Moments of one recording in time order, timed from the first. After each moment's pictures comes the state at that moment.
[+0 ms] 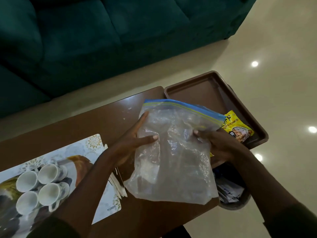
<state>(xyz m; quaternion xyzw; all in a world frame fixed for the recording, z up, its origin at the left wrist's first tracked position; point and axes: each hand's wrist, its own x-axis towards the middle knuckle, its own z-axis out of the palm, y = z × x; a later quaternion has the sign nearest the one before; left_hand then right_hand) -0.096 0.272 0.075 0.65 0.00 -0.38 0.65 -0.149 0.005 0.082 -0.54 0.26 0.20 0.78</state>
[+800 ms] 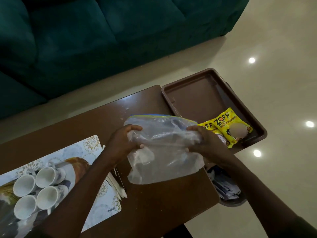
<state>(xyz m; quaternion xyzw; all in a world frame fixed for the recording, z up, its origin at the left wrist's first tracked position) -0.098 0.280 0.083 0.80 0.06 -0.30 0.52 -0.162 0.020 0.081 -0.85 0.18 0.19 0.45</state>
